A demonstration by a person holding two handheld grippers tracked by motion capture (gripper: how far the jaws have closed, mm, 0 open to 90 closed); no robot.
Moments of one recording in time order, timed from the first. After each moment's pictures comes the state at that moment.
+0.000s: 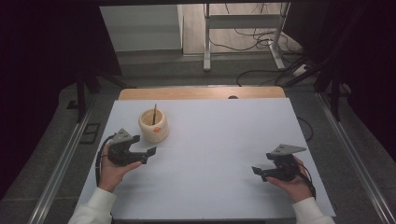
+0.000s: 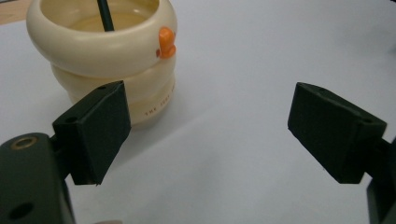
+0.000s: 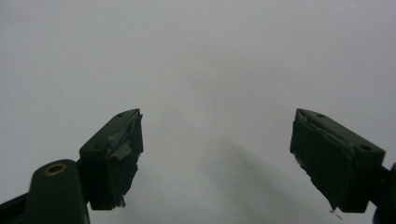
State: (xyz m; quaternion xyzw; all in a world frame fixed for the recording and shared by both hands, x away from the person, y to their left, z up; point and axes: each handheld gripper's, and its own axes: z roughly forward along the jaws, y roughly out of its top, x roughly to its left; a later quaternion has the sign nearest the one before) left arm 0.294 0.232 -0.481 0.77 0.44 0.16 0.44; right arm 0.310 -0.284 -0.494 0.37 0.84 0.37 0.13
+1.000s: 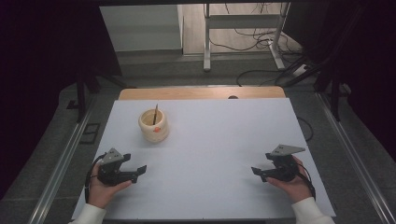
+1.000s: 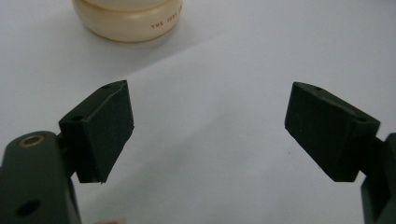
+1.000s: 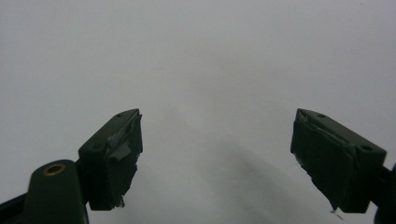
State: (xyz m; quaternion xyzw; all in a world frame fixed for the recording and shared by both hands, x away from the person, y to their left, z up) left arm 0.250 0.254 -0.514 0.77 0.46 0.14 0.41; right arm 0.310 -0.283 -0.496 0.36 0.85 0.37 0.14
